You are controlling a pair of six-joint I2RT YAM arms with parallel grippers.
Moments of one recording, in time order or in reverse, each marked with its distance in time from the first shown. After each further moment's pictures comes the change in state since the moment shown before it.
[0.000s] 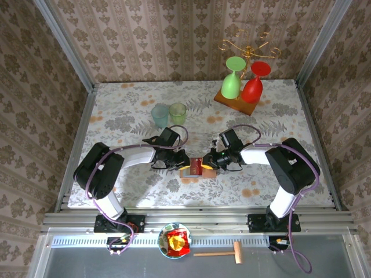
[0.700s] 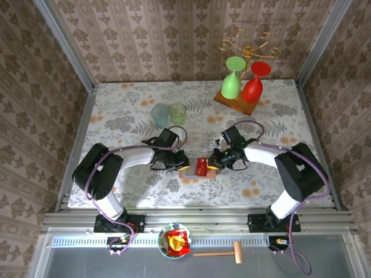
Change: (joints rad) left arm 0.006 -0.013 -0.030 0.029 0.003 0.000; right arm -0.017 -0.101 0.064 -0.312 0.099 -0.164
